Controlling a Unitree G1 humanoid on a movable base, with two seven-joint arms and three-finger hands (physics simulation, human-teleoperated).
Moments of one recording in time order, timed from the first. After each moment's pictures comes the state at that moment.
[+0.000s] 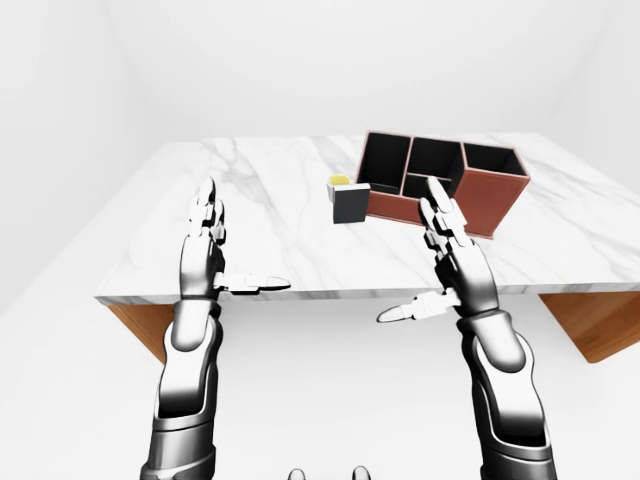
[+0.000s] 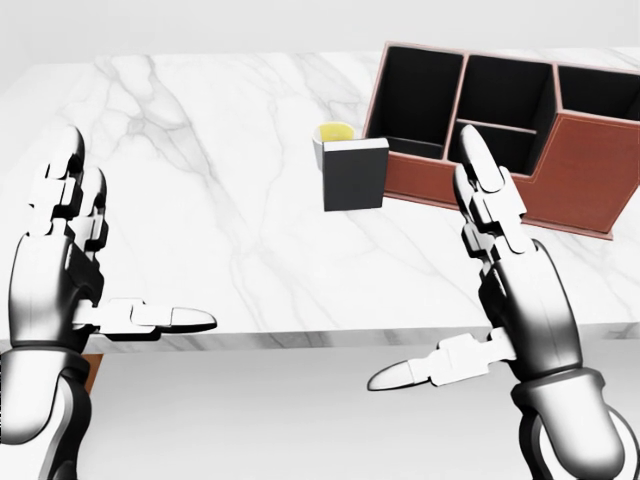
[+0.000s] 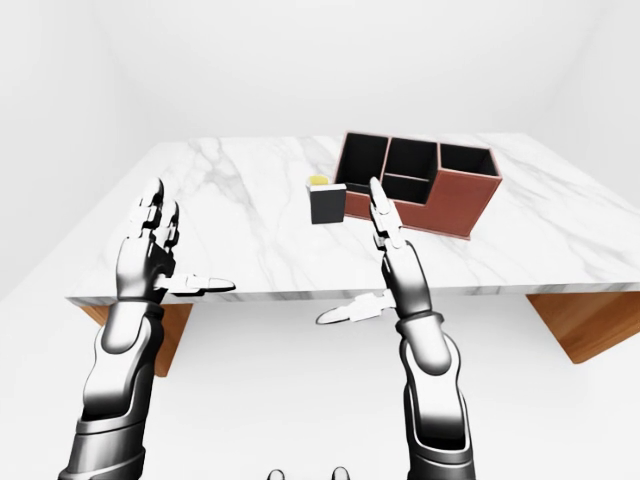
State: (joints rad) left arm -0.21 0.10 0.12 -0.21 0.01 0.09 -0.04; right arm -0.07 -0.07 -0.07 -0.44 -0.12 0.09 0.25
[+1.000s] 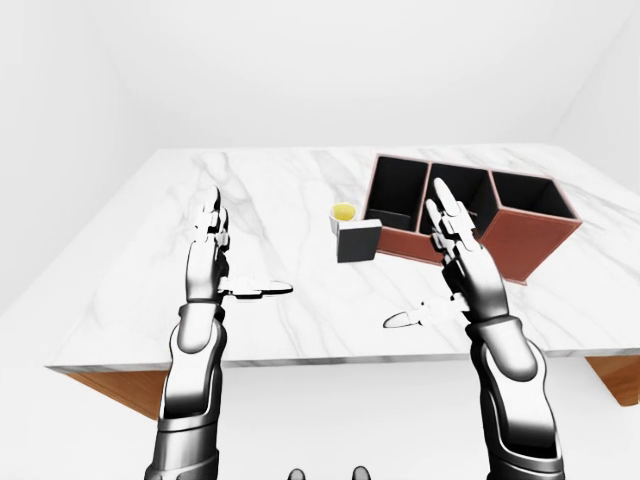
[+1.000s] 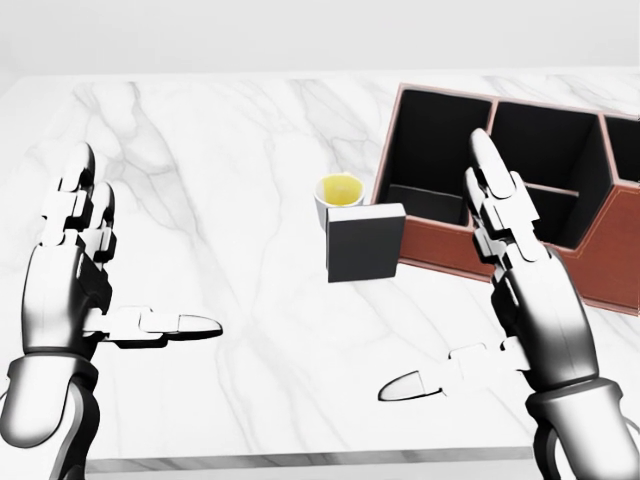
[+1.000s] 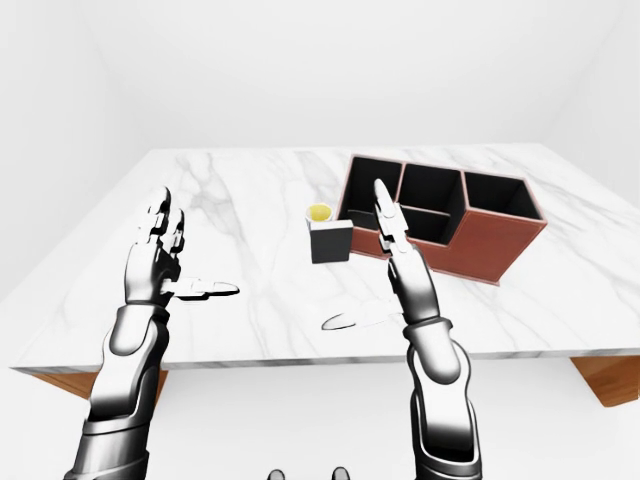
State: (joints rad) left arm -0.19 0.09 0.11 -0.18 0.02 0.09 -0.03; right arm -0.04 -0.07 -0.09 -0.49 -0.14 0.09 0.28
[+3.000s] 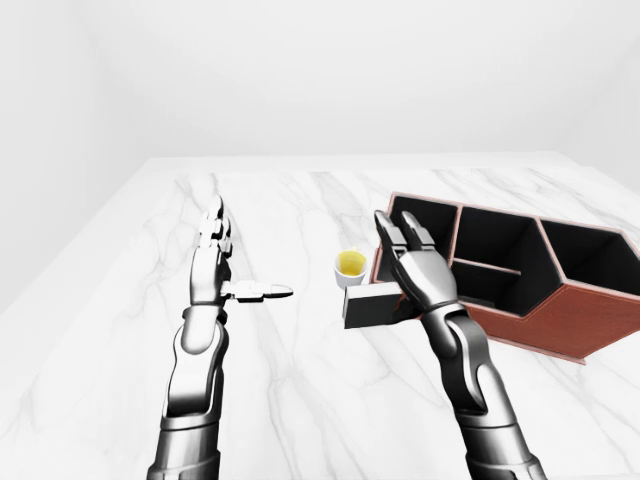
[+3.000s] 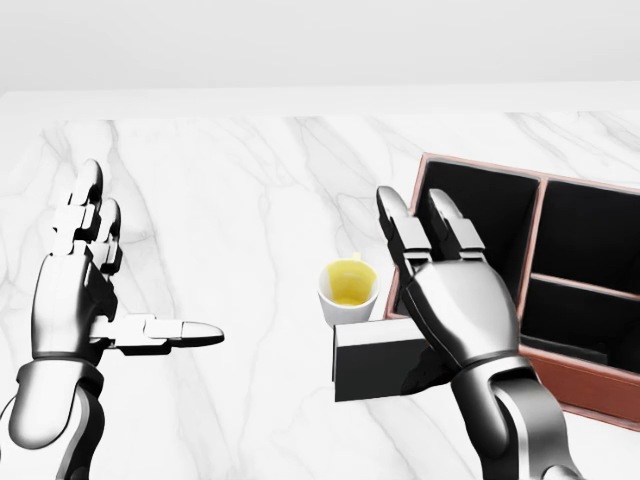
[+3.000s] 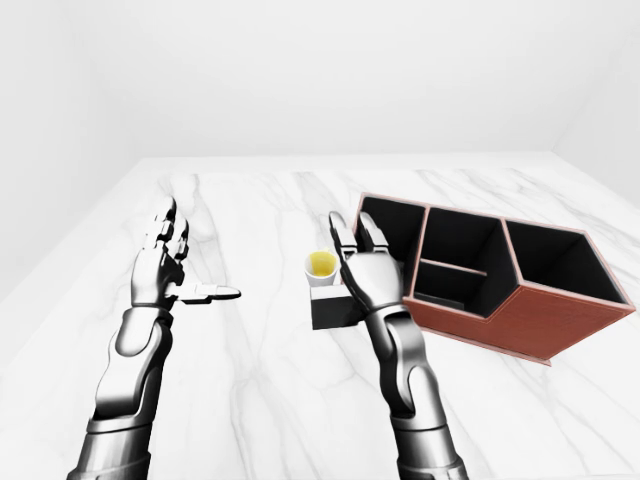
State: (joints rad) left arm -0.19 0.08 0.11 -0.12 0.01 0.09 -0.03; right arm -0.14 -0.10 0.04 -0.17 -1.12 -0.06 0.16
